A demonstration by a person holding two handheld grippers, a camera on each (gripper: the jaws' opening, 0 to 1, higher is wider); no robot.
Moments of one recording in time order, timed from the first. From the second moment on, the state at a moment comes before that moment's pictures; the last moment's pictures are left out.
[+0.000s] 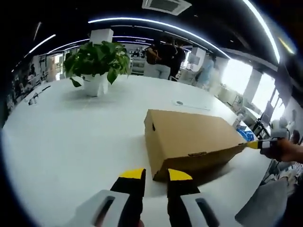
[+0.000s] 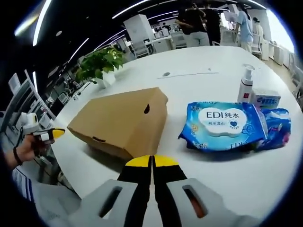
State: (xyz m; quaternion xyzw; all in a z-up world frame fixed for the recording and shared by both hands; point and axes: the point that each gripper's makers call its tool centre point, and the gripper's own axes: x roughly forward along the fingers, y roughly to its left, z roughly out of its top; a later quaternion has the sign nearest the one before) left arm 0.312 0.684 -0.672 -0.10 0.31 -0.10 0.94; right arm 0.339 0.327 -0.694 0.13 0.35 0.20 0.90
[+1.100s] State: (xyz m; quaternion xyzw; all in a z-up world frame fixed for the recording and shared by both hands) left arm 0.365 0.631 -0.701 -0.17 0.37 -0.14 0.90; right arm 0.366 0.372 -0.707 0.20 0.34 0.21 0.89
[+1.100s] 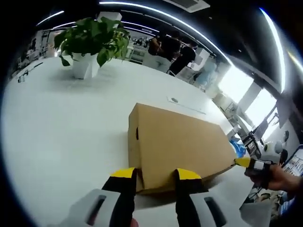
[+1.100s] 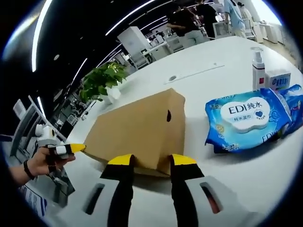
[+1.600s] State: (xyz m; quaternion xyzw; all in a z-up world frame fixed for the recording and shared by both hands) left arm 0.397 0.595 -0.701 -0.17 0.36 -0.14 0.90; right arm 0.402 0.331 -0.704 0.16 0.34 0.19 0.90
